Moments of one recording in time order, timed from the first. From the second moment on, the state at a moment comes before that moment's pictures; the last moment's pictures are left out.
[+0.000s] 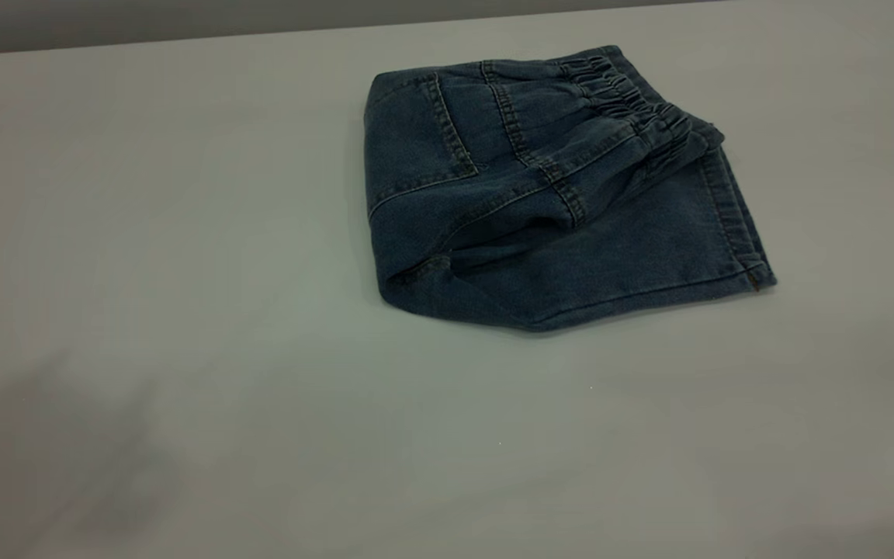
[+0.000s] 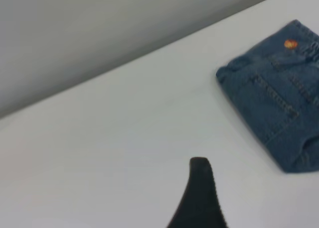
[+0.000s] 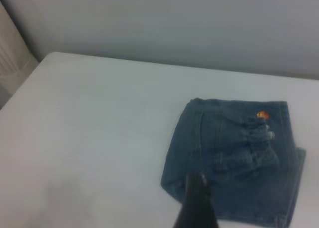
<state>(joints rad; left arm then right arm) -0.50 1.04 -1.45 0.22 1.22 -0.04 0.00 0.69 -1.25 0.53 1.22 -0.21</state>
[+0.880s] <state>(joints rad) -0.50 0.39 -0.76 0.07 1.22 -0.02 0.00 0.12 -0.67 0.32 1.15 -0.24</state>
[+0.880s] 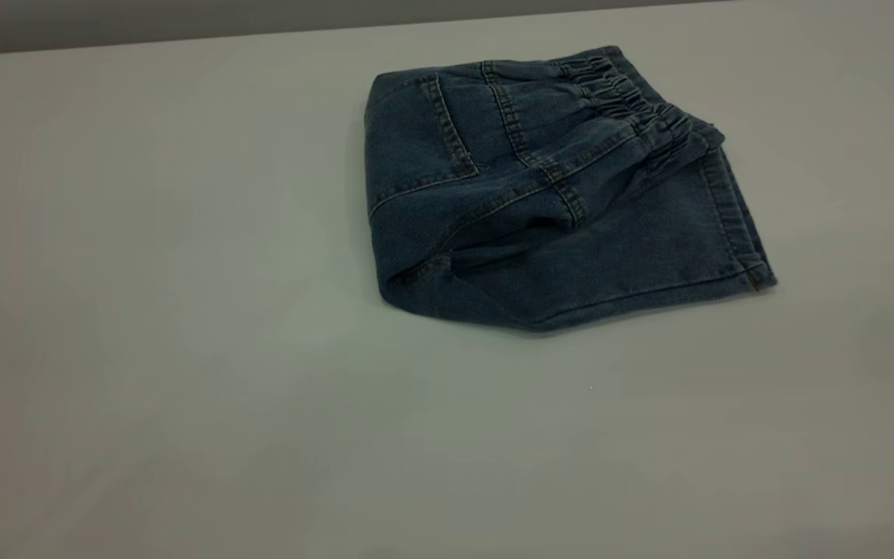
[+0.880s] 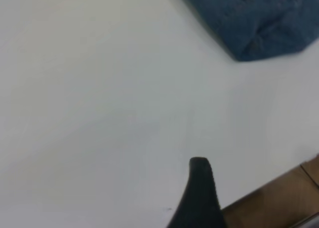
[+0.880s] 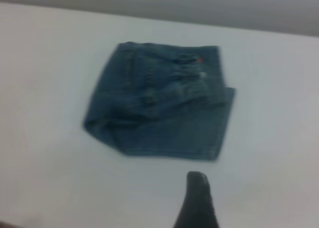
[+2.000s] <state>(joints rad) -0.50 0.21 -0.50 0.01 1.08 -0.01 0.00 0.00 -0.51 0.20 1.07 -0.19</state>
